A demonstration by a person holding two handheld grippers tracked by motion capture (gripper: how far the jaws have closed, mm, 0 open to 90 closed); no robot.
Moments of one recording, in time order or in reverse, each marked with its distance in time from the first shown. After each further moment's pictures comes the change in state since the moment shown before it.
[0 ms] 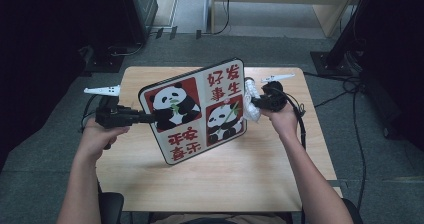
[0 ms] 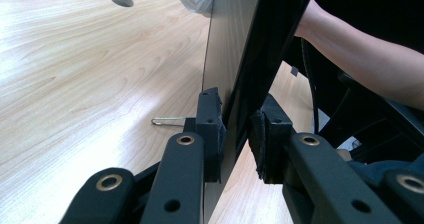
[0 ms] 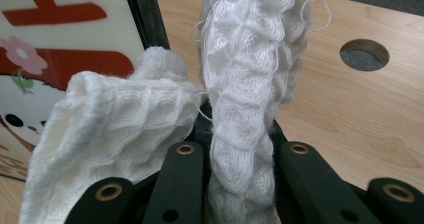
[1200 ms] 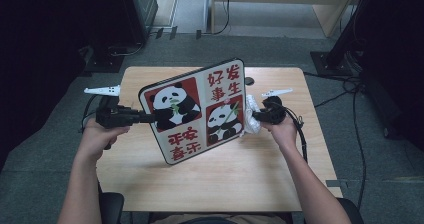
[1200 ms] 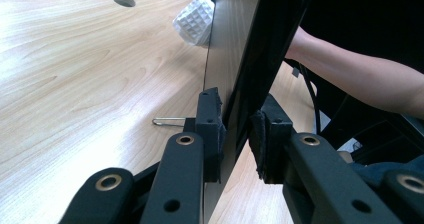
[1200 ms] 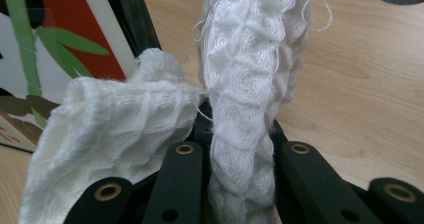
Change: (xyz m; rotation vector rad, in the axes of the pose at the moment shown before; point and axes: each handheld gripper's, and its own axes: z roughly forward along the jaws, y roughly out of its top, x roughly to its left) left arm 0.000 0.000 0.000 -0.002 0.003 -0.006; right arm -0.018 -0.049 0.027 0.049 0.048 0.012
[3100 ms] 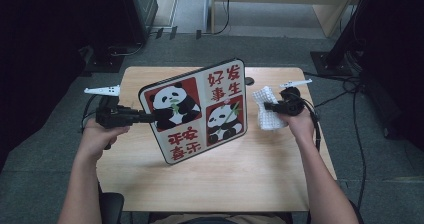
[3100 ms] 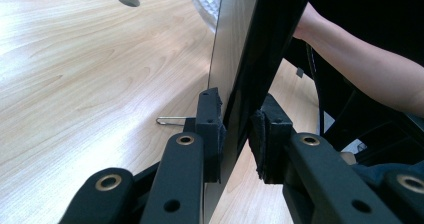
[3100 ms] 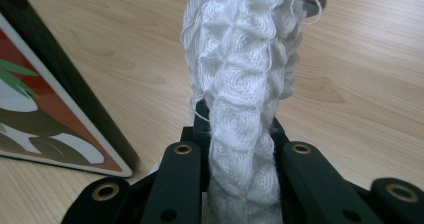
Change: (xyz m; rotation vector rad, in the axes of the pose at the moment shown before) left arm -0.001 0.000 0.000 -0.002 0.019 -0.004; right arm -0.035 0.015 -0.044 0.004 -0.105 0.032
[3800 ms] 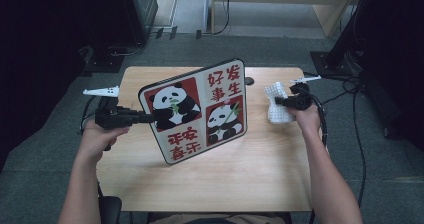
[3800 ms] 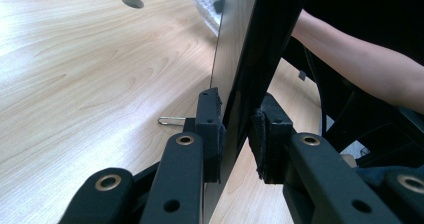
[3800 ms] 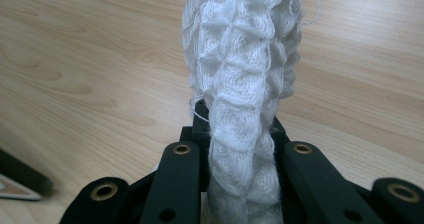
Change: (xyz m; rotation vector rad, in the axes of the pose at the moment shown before) left arm -0.002 -0.003 -0.001 -0.012 0.014 -0.006; right arm -0.053 -0.001 0.010 -0.005 -0.084 0.059
